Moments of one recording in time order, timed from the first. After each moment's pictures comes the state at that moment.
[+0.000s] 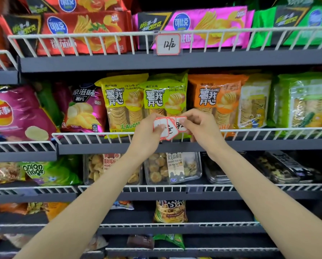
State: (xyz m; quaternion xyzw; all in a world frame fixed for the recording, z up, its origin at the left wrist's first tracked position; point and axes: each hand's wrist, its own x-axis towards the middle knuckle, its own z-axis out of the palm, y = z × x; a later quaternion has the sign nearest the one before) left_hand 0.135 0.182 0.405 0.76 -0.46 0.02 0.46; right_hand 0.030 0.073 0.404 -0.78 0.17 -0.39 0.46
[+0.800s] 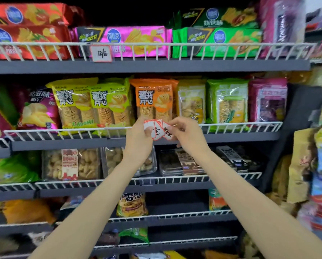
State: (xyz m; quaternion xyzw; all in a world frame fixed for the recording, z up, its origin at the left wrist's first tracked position) left_hand -0.006 0.124 0.396 0.77 -0.40 0.08 0.49; right_hand -0.103 0.028 0.397 -0.80 0.20 -0.40 0.41
